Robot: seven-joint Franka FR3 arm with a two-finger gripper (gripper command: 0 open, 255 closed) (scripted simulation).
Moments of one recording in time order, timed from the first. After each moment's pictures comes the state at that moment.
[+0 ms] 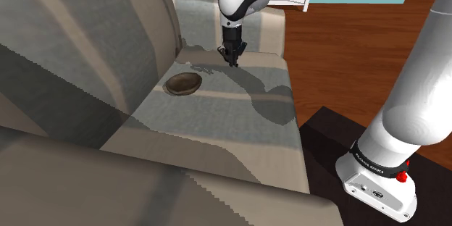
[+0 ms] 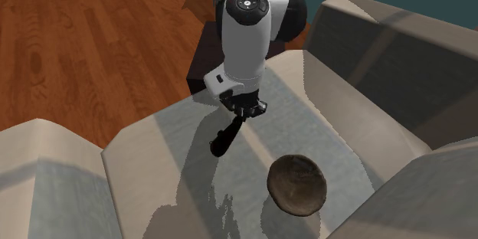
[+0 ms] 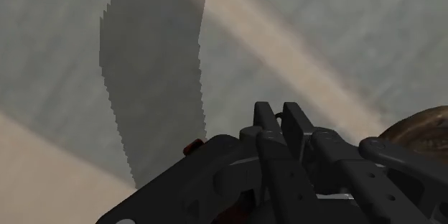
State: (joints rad) arm 0.01 0.15 0.10 -1.99 -0.03 2.12 0.34
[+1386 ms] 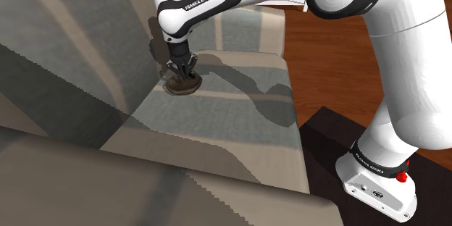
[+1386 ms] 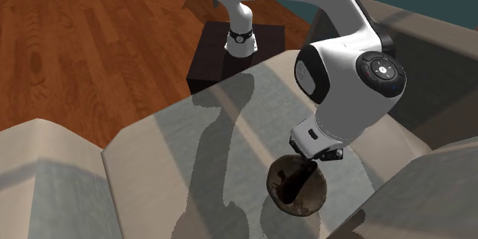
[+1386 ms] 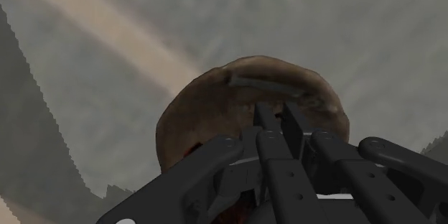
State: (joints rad) arm 0.24 0.61 0.17 -1.38 -0.11 1.97 0.64
